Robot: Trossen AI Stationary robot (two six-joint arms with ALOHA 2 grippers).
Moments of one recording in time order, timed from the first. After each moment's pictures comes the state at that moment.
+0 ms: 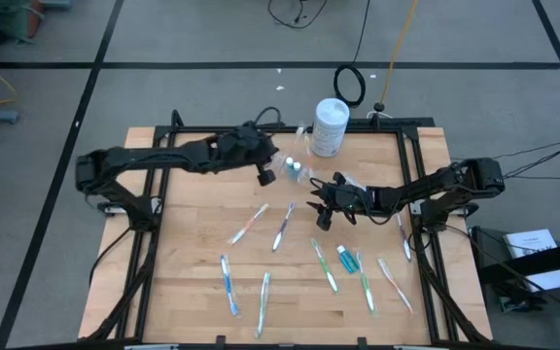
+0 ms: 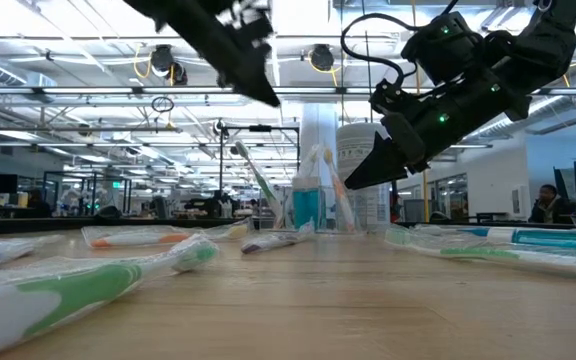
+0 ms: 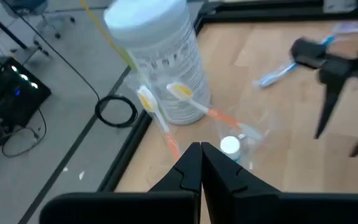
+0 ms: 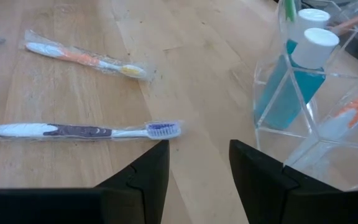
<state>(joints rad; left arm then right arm) 0.27 1.51 1.17 -0.20 -0.24 0.17 -0.04 1.51 0.51 0.48 0.27 0.15</state>
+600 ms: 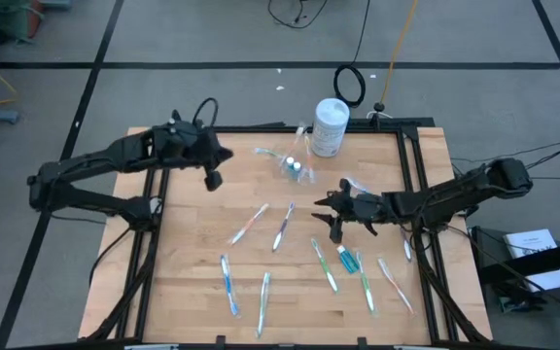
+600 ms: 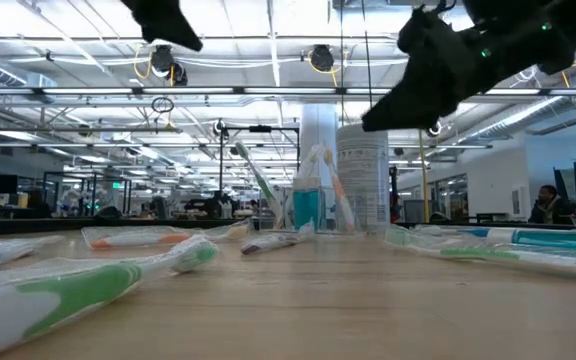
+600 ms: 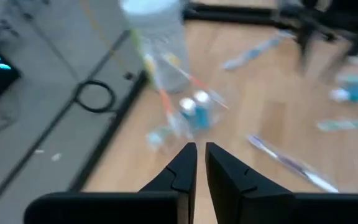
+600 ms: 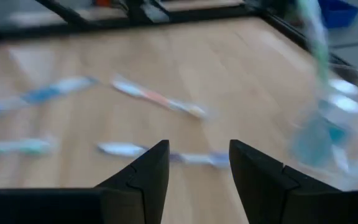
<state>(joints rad) 0.26 1.05 1.13 -0.66 -0.13 0.06 0.13 1.25 0.52 0.31 0.34 0.17</state>
